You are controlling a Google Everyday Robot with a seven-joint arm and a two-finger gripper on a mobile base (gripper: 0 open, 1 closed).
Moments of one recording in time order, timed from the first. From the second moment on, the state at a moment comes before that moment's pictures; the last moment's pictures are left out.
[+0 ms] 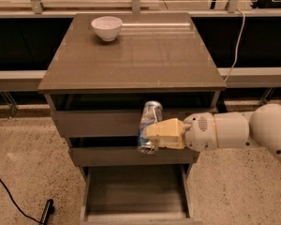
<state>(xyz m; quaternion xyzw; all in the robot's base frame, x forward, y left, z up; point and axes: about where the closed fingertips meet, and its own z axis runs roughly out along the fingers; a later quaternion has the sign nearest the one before) 0.448 -0.045 0.801 -0.81 -0.03 -0.12 0.58</state>
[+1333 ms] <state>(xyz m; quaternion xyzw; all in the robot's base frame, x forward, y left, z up) 0.597 -0.084 0.921 -0.90 0.05 -0.12 0.42</state>
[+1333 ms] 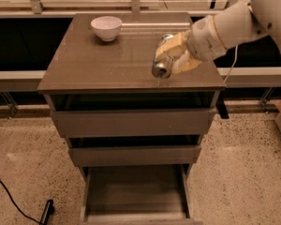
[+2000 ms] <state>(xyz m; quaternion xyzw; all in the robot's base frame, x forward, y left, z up) 0.704 -0.120 0.923 -0.89 0.18 -0.13 0.41</state>
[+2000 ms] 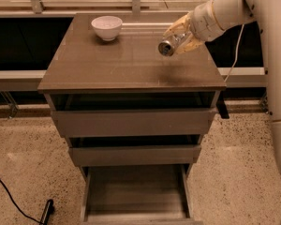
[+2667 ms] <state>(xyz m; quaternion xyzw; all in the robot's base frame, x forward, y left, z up) 0.728 -0.128 0.902 -0.88 0.21 -0.12 0.42</state>
